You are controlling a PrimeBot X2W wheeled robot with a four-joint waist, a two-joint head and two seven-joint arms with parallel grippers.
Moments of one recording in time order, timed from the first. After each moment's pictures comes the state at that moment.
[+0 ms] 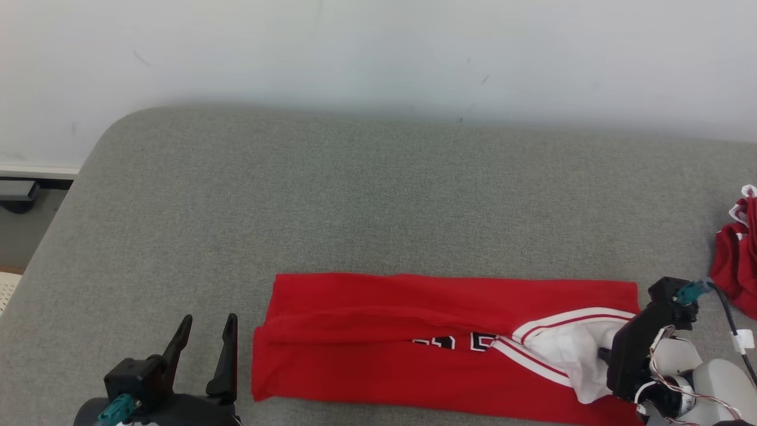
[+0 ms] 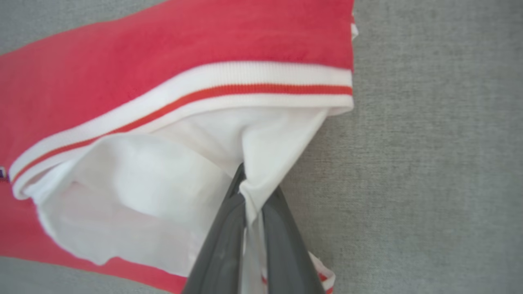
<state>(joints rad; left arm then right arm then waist) -0.13 0.20 -0.33 0.28 -0.35 0.05 -0.20 -0.29 -0.04 -0.28 0.53 0.20 0.13 0.75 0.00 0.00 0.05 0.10</state>
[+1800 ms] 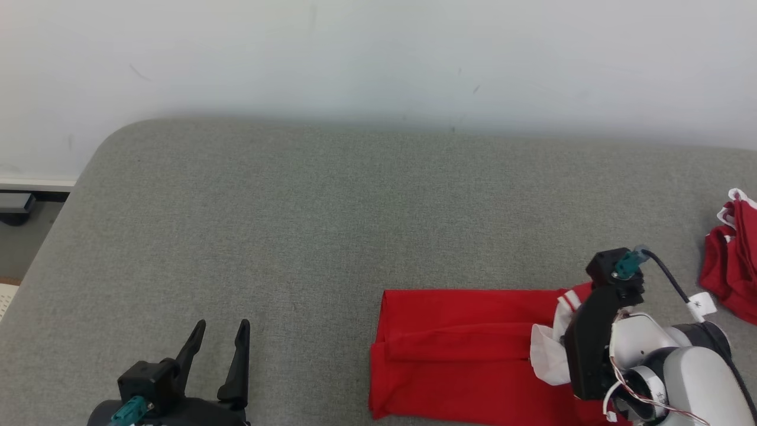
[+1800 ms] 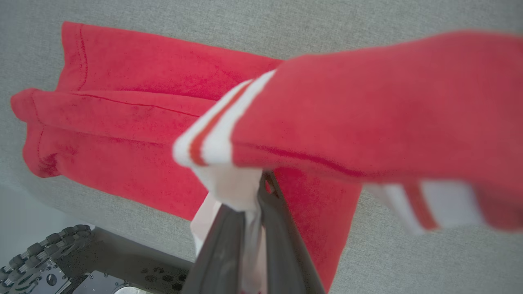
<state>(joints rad) -0.13 0.21 -0.38 0.29 -0.39 0.06 -0.20 -0.17 -0.05 -0.07 -0.01 0.16 0.13 1.11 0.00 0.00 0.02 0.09</state>
